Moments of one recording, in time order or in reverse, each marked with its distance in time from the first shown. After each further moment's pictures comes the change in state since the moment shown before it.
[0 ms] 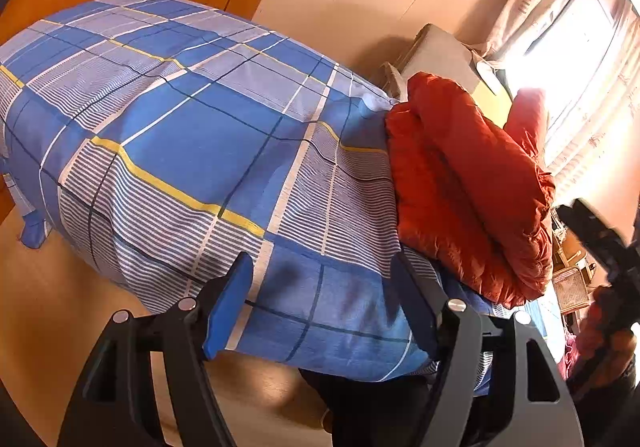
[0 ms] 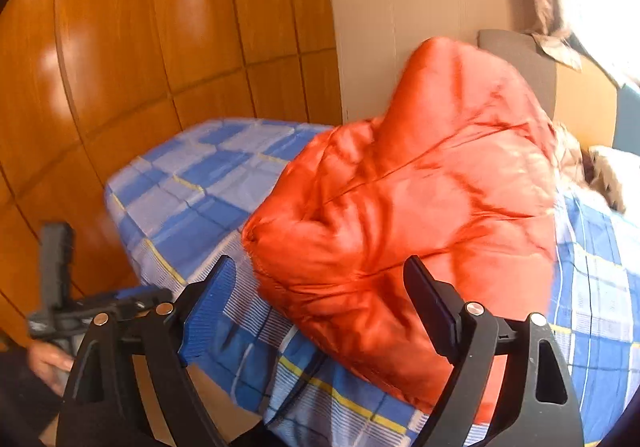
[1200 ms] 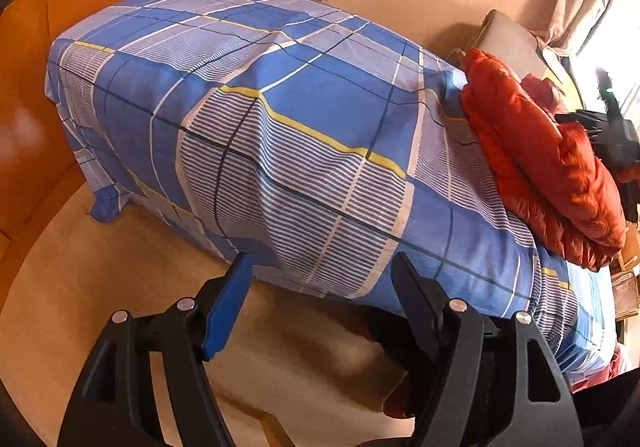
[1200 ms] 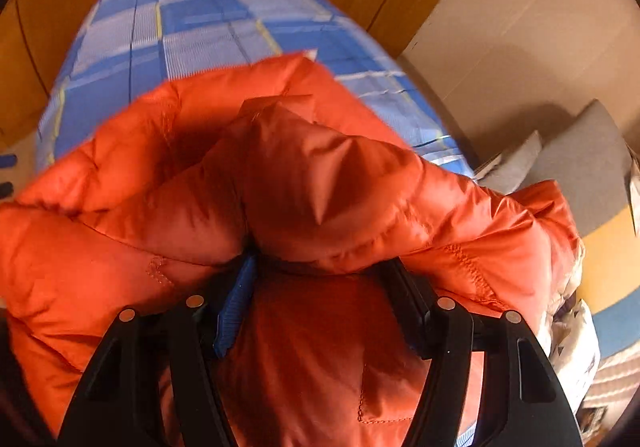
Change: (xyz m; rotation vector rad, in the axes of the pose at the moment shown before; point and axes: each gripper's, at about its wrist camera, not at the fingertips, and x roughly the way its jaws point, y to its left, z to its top) left arm -0.023 0.044 -0.036 -0.030 0.051 0.274; right arm 0.214 -0.019 0.053 -0.730 0.530 -0.094
